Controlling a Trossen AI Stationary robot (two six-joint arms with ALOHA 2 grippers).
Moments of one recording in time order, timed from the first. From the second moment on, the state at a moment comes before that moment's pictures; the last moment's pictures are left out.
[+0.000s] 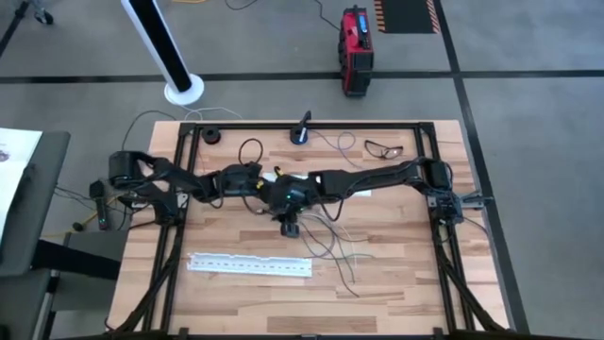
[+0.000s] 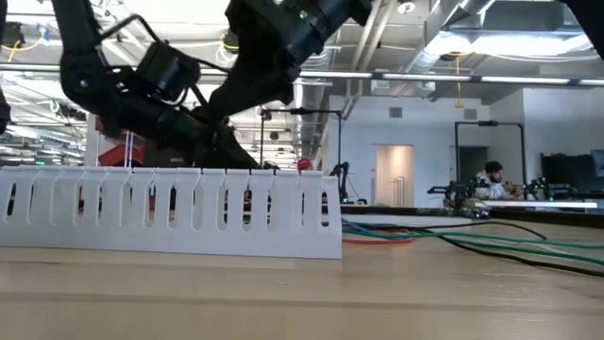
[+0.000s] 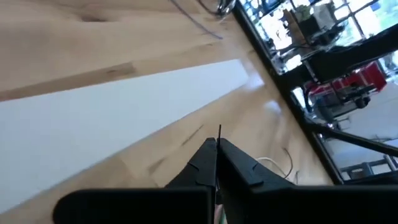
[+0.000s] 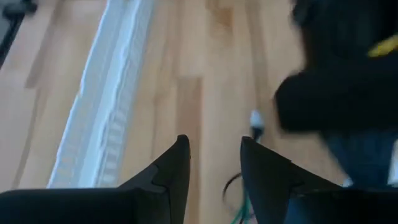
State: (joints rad) left arm 0.27 1.55 0.35 0.82 0.03 -0.88; right arm 0.02 2.07 1.72 -0.45 -0.07 0.04
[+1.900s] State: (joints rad) left arm 0.45 1.61 0.35 0.59 0.39 -0.47; right arm -0.01 2.53 2.27 -0.83 0.03 -0.08
